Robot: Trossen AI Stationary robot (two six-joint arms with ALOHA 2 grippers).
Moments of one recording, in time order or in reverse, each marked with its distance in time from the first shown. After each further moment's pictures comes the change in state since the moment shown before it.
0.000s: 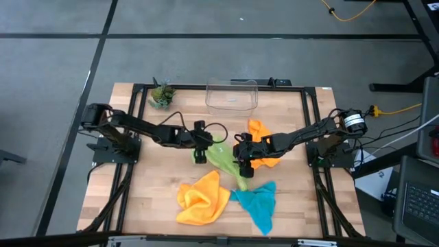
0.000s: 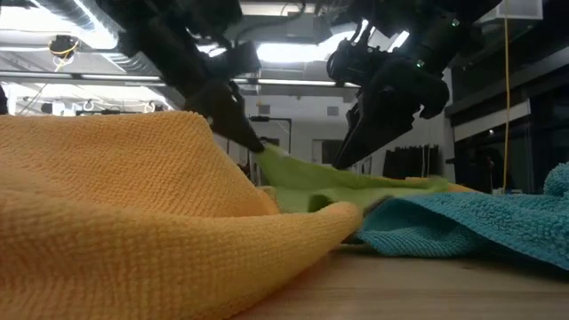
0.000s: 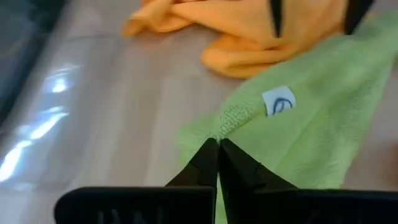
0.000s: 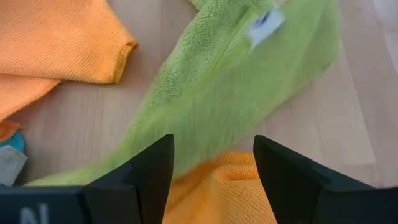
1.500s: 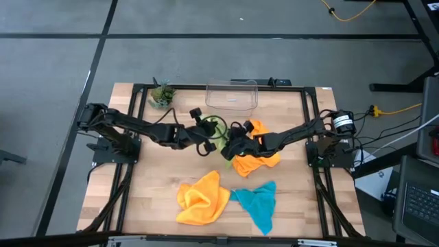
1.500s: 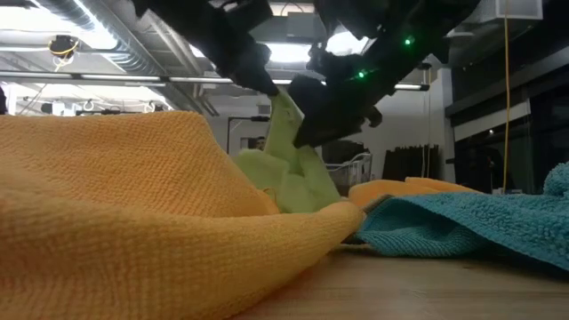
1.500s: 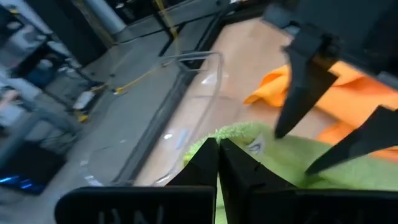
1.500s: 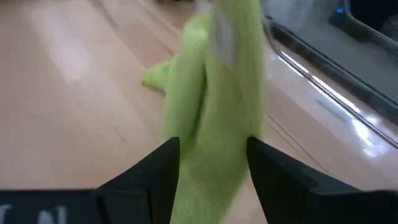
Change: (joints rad) left arm -0.045 -0.026 0.134 0.040 -0.454 0.055; right arm -0.033 0.121 0.095 0.135 0.555 0.313
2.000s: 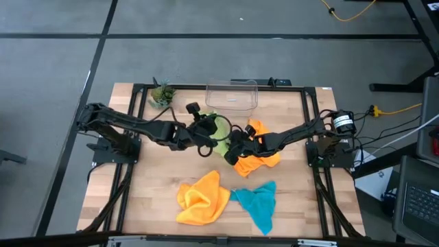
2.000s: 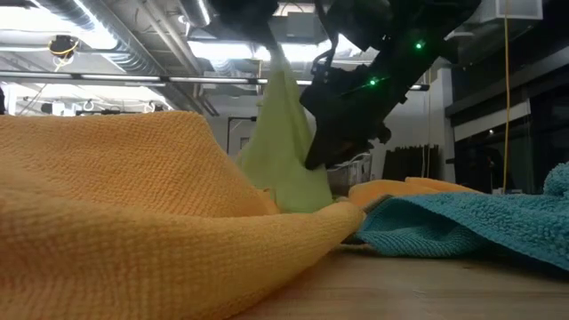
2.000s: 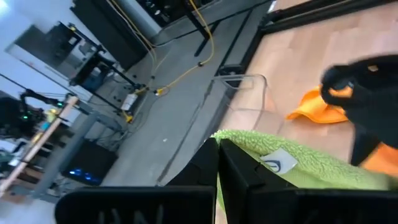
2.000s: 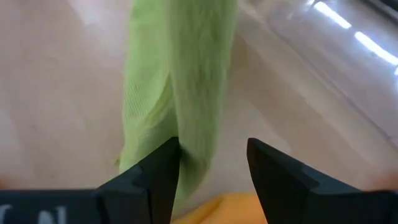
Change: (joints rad) left arm -0.062 -0.005 0.276 -0.324 -0.194 0.030; right arm 0.001 -0.002 -0.008 -0.116 -0.191 0.101
